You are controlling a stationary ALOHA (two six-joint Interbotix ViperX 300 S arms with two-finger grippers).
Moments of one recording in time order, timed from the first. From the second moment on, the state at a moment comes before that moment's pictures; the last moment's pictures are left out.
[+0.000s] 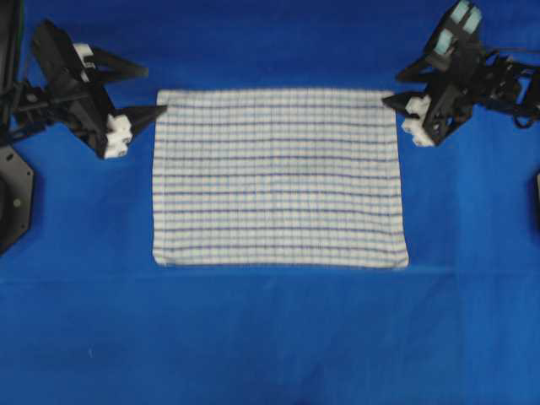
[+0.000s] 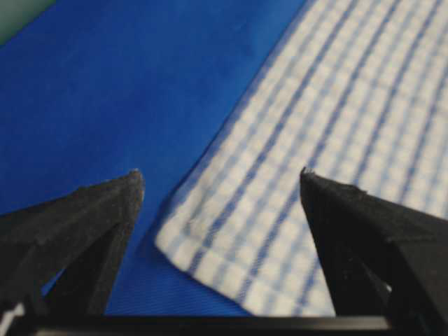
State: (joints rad) left arm 0.47 -0.22 1.28 -0.05 -0.65 -0.04; right arm -0.49 -0.13 1.02 0.00 -0.16 0.09
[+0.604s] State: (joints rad) left arm 0.55 0.12 1.20 -0.04 -0.75 -0.03; right arm -0.53 0.04 0.98 0.00 -0.22 0.08
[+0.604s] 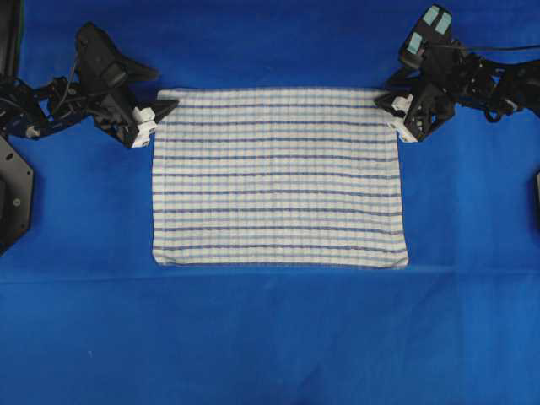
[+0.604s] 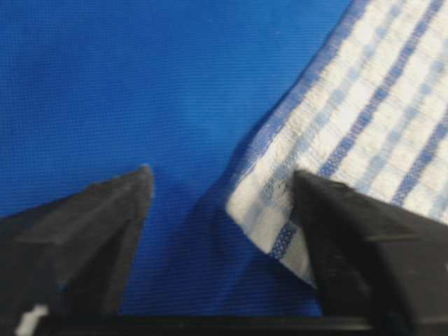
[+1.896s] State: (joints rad) left arm 0.60 -0.46 0.95 -0.03 -0.23 0.18; right arm -0.74 -0.41 0.89 -0.06 -0.05 0.08
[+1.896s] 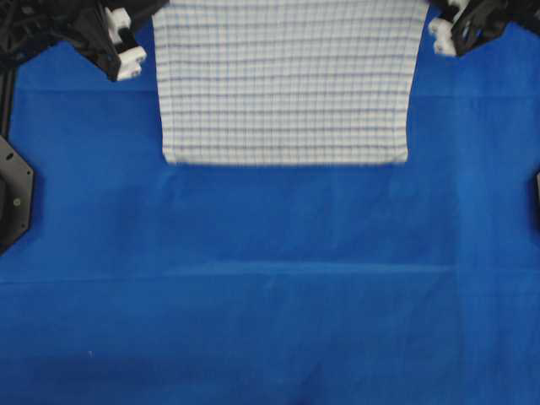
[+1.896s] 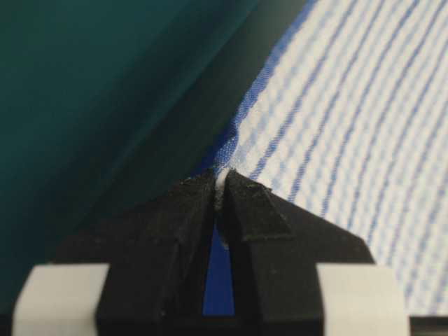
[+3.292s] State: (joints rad) left arm 0.15 -0.56 1.20 -0.04 -0.08 -0.10; right arm -0.24 -0.56 1.08 -0.01 0.19 0.37
